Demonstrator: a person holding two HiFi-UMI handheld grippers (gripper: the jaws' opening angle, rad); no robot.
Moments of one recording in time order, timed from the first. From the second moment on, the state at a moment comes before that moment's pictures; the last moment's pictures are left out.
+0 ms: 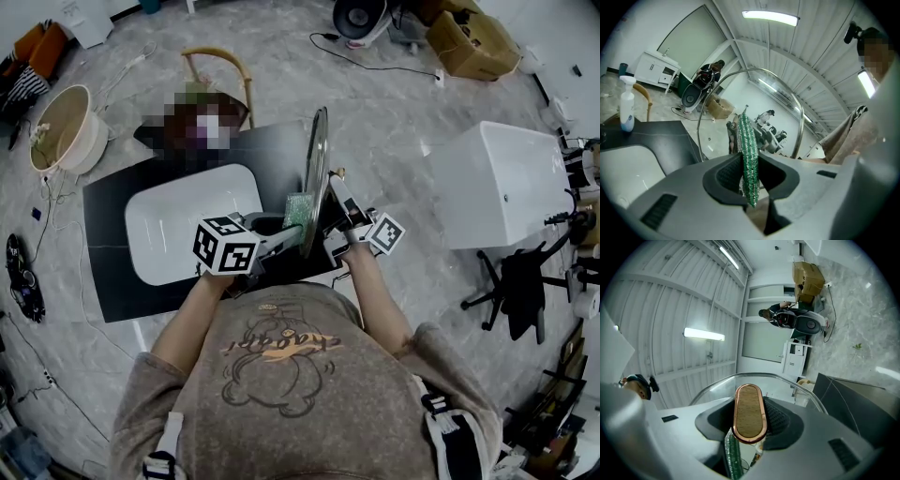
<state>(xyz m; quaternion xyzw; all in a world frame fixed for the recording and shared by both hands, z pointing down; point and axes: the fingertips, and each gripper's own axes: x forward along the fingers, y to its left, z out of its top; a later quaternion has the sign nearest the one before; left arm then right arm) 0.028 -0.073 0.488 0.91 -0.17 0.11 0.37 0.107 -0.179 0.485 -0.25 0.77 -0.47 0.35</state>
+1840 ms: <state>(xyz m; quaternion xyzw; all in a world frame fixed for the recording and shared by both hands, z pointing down) 0.011 -0.167 0.442 0.88 -0.19 0.01 0.42 0.086 -0.155 0.493 -0.21 0.78 -0.50 0.32</state>
